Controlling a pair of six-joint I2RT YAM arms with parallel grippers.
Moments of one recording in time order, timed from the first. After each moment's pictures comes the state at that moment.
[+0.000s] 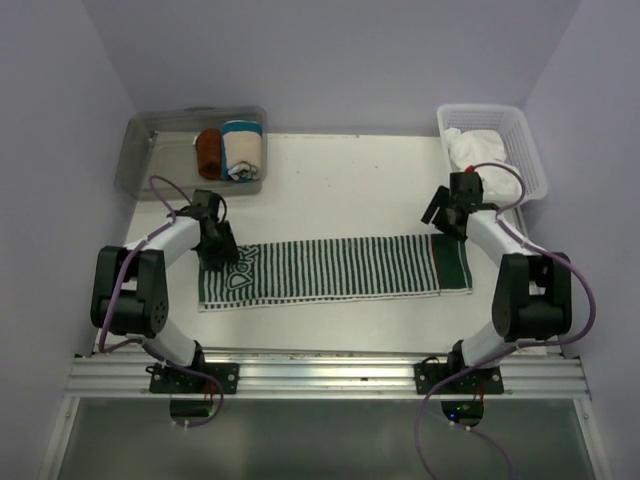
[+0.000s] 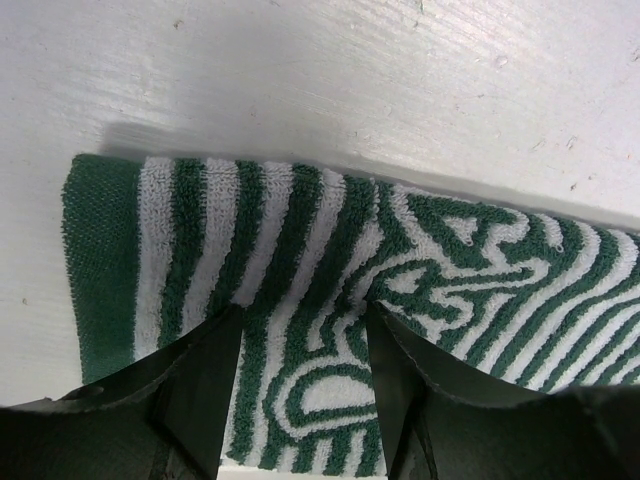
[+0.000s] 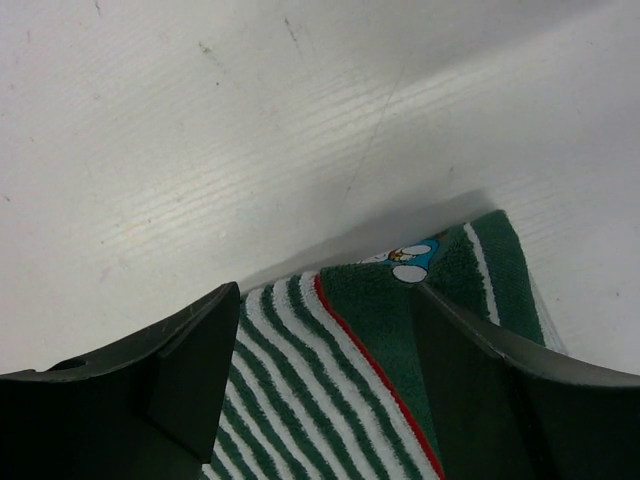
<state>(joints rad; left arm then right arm) -0.08 1.61 0.92 -0.58 -0.01 -0.47 0.02 1.58 1.00 -0.35 0.14 0.51</state>
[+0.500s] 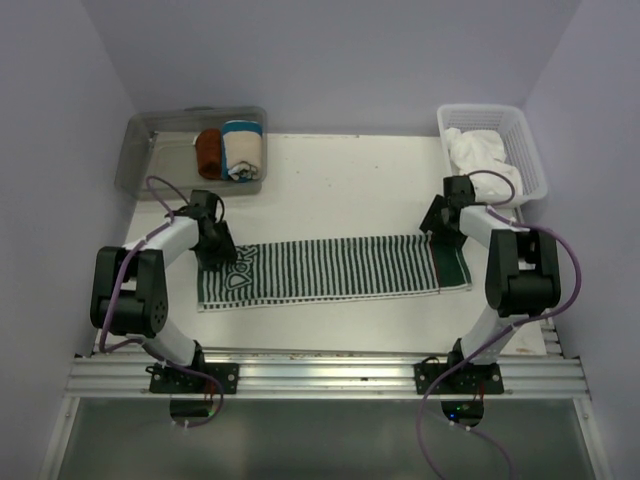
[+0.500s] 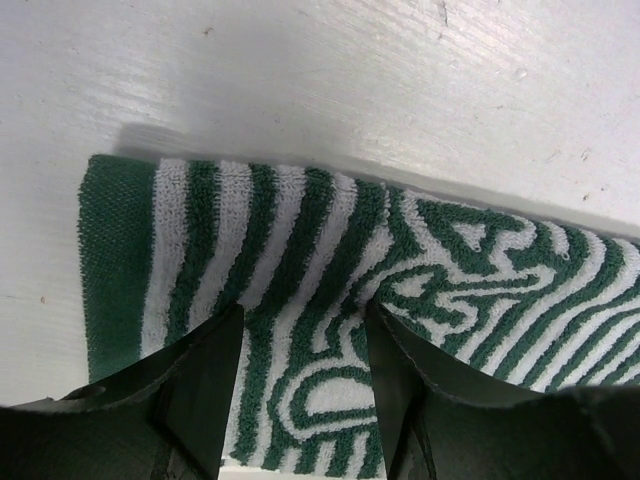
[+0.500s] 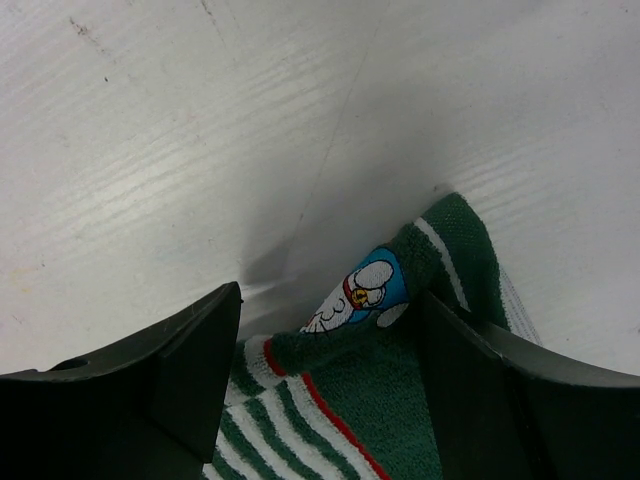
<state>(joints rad) -0.07 1.61 0.92 -0.59 -0.02 -0.47 0.01 1.75 1.03 -0.33 0.18 0.50</state>
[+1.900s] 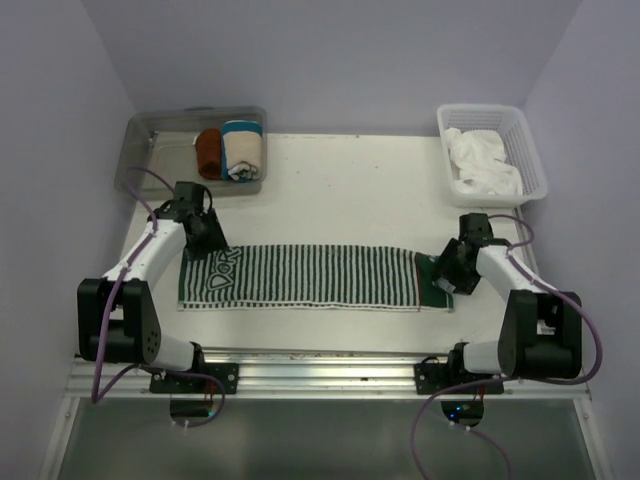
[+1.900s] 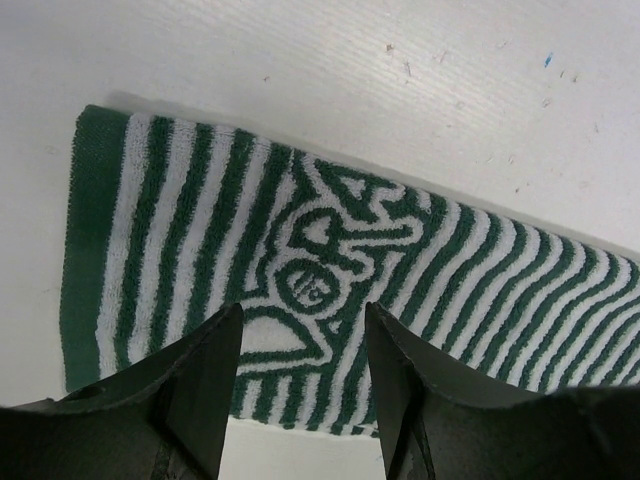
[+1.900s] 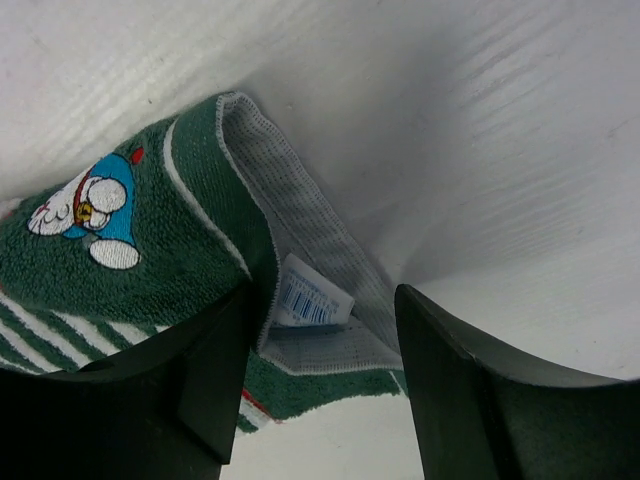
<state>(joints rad) -0.03 1.43 0.96 -0.67 -0.06 -0.44 -0.06 1.35 0.71 -0.60 0.09 0.56</state>
